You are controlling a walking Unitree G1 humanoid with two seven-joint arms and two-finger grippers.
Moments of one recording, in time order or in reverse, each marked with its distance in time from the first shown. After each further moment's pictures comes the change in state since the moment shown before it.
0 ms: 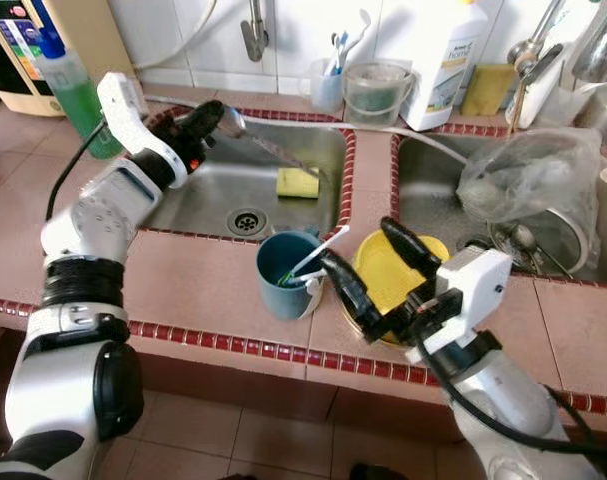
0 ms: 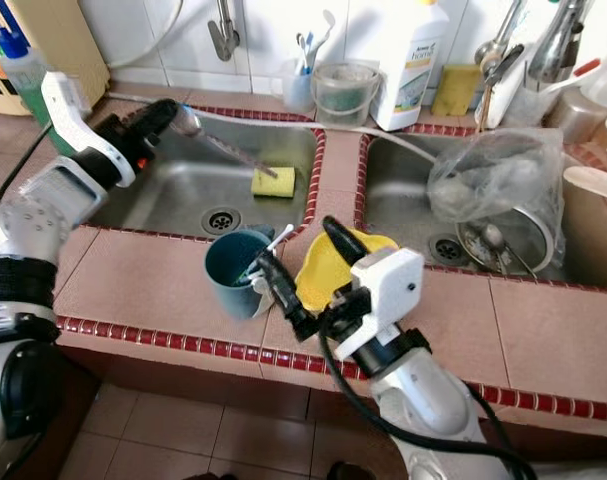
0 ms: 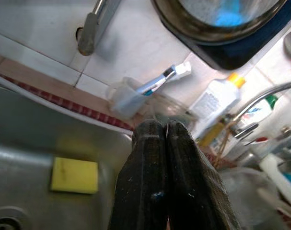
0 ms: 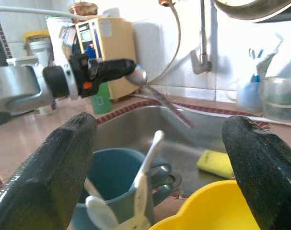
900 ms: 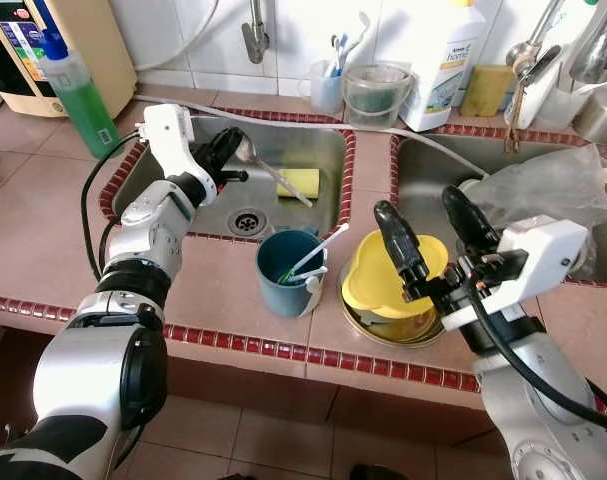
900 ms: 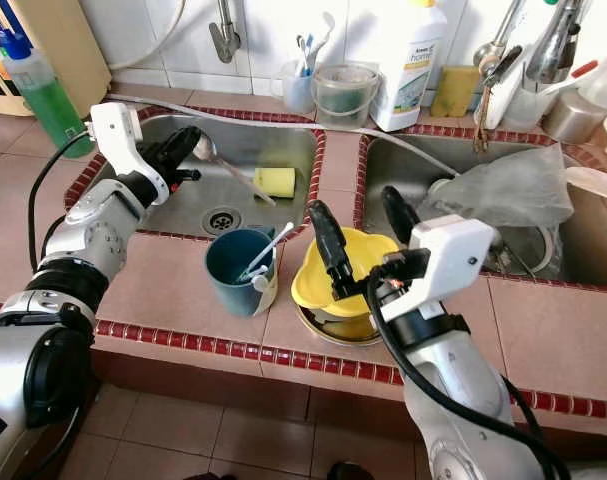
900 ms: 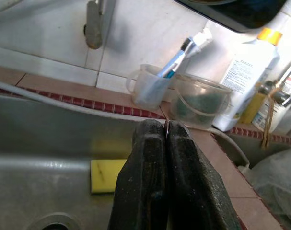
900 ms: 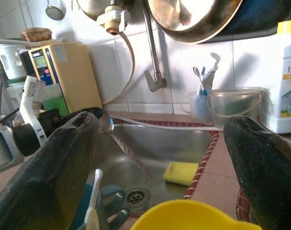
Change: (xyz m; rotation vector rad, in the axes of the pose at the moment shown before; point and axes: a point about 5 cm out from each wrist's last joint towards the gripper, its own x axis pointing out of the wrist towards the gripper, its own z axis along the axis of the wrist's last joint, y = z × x) left arm 0.015 0.004 -0.038 0.245 0.013 0.042; right arm -0.005 -0.016 0.024 0.018 -0.051 -0.188
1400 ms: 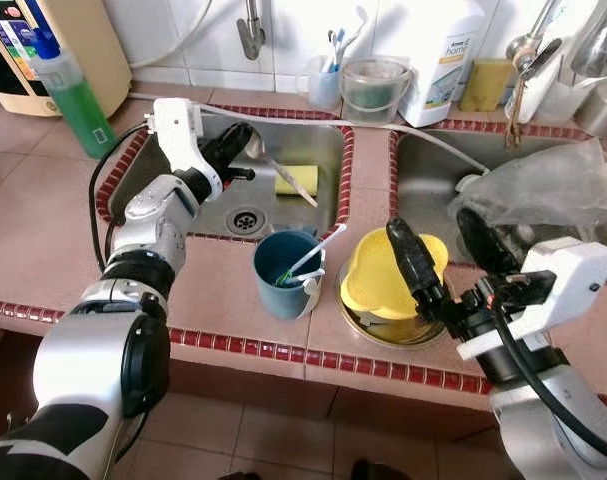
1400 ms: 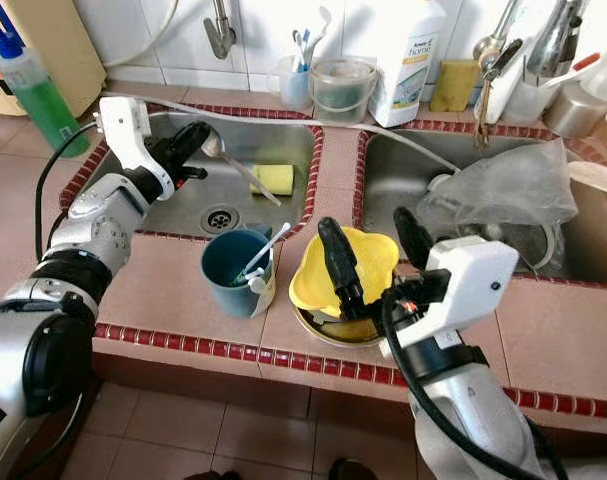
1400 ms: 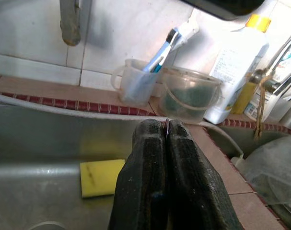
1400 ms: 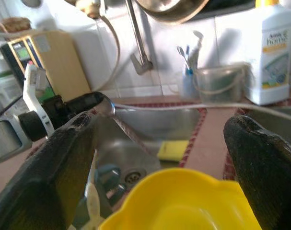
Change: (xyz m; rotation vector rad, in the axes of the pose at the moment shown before) left arm 0.008 -0.008 0.007 0.040 -0.001 -0.059; right arm -0.025 0.009 0.011 0.030 0.061 -0.071
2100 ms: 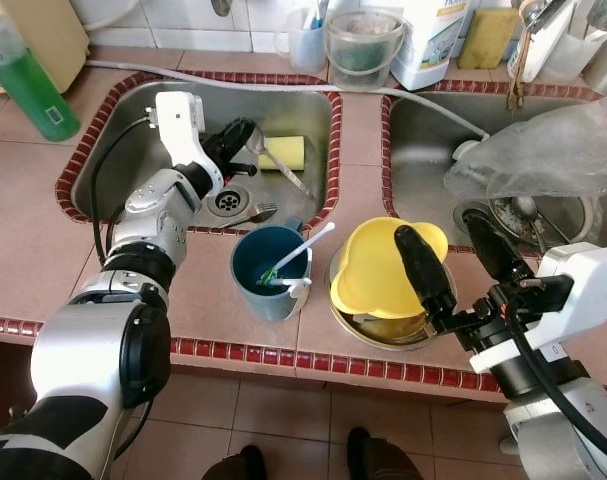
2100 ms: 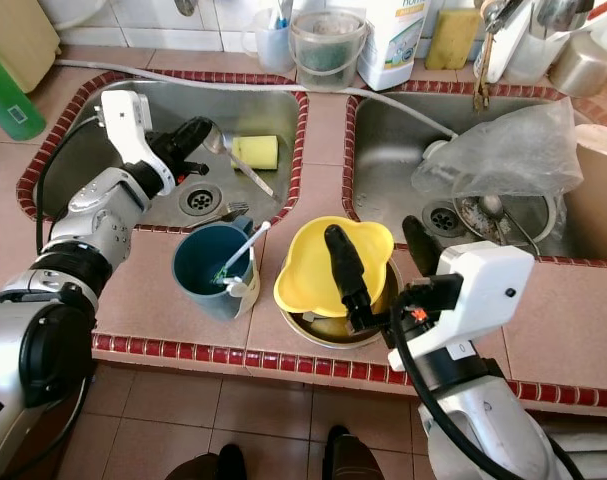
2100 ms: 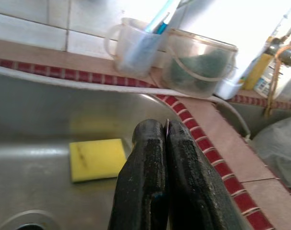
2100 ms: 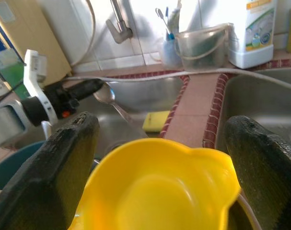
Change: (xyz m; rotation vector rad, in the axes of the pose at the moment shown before) left arm 0.000 0.005 0.009 0.020 -0.005 0.012; right arm -0.008 0.000 0.009 -0.007 0.054 0.002
